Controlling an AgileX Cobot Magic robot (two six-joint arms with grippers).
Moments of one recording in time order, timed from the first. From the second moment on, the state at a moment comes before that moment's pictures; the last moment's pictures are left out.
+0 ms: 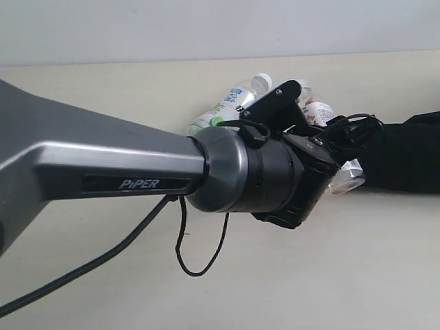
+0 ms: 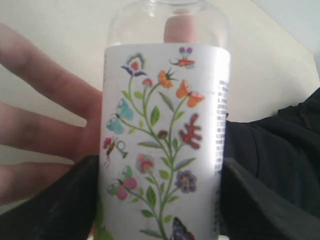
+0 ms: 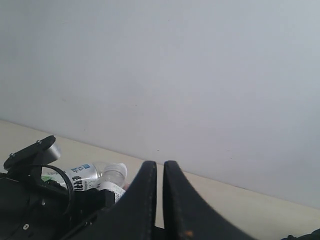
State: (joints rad) left arm -1.01 2.22 -1.51 -1.75 -0.47 0.51; right arm 0.46 0.00 -0.22 -0.66 0.32 0.46
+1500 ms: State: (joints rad) left arm -1.01 2.19 -1.51 -1.75 -0.43 0.44; right arm 0.46 0.00 -0.22 -0.66 0.32 0.46
